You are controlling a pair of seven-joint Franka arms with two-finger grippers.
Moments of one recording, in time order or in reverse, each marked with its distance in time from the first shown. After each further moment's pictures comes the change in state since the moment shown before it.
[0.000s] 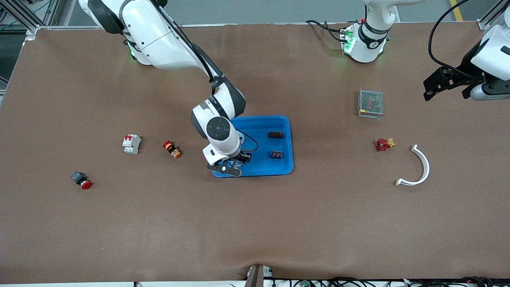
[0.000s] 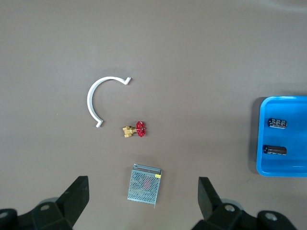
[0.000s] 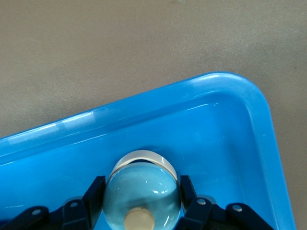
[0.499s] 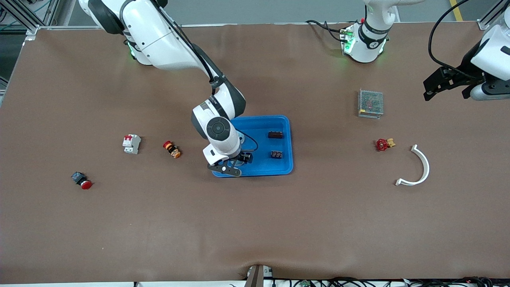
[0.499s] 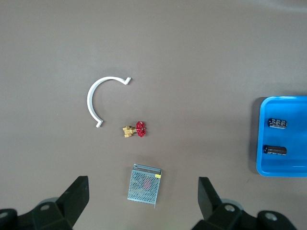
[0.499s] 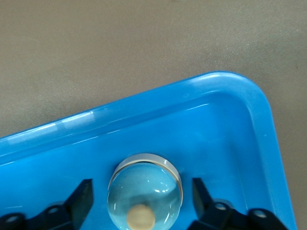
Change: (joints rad) left arm 0.000 0.000 0.000 0.000 0.000 0.000 0.000; right arm 0.000 0.002 0.000 0.001 0.000 0.003 0.000
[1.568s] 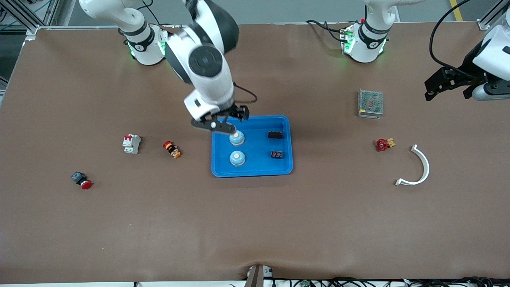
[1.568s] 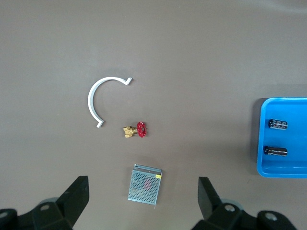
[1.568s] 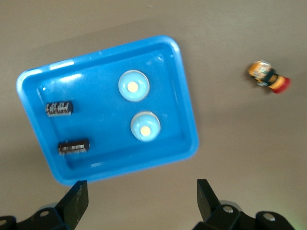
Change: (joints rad) left arm 0.004 0.000 0.001 0.000 0.000 0.002 0.000; right arm 0.045 -0.475 0.001 -0.020 0.000 -0.552 0.020
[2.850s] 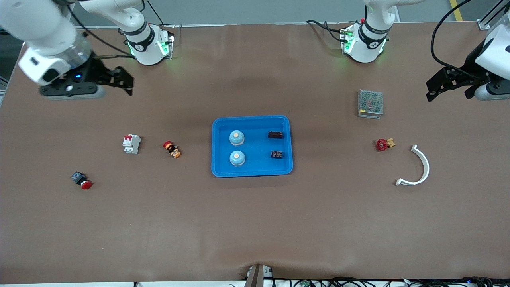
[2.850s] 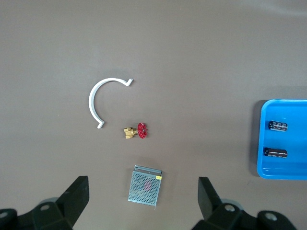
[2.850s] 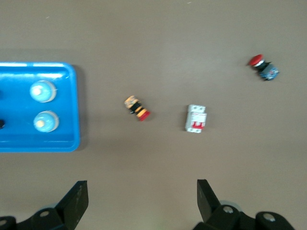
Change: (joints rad) left arm 0.002 0.000 0.002 0.003 0.000 0.003 0.000; right arm -0.447 -0.471 -0.037 -0.284 -0.072 -0.130 -0.708
